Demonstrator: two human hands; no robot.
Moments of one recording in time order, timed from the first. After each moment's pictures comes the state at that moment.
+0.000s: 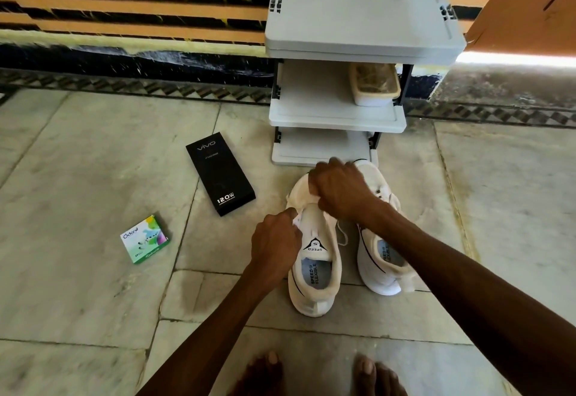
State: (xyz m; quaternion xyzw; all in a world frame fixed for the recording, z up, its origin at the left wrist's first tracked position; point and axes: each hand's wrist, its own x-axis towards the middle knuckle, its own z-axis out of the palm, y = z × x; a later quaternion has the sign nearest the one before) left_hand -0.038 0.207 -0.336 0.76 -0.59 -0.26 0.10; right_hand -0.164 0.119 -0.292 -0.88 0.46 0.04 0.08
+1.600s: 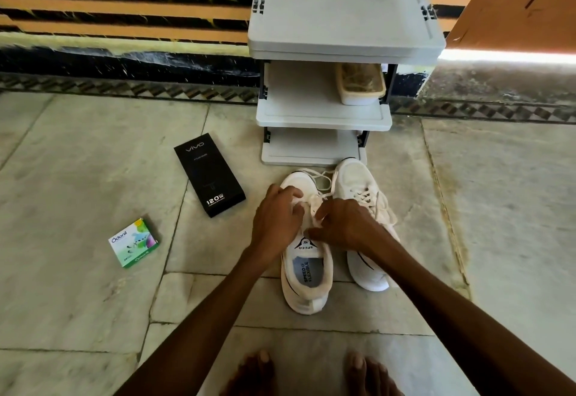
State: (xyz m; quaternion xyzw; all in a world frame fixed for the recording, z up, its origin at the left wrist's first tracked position) left_hand -0.047 0.173 -0.344 0.71 -0.60 -0.29 0.21; right_hand -0.193 0.162 -0.305 -0.72 0.61 0.05 0.32
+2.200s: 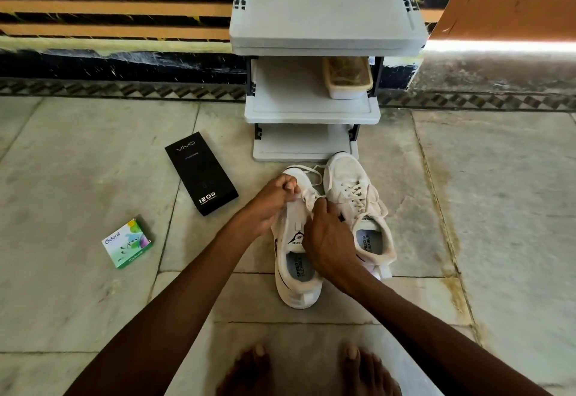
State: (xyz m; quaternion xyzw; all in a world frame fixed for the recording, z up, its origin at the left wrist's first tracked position) left_hand -0.049 0.140 -0.340 0.61 -0.43 -0.60 0.28; right_hand -0.175 0.208 -0.343 -0.70 0.66 -0.14 0.23
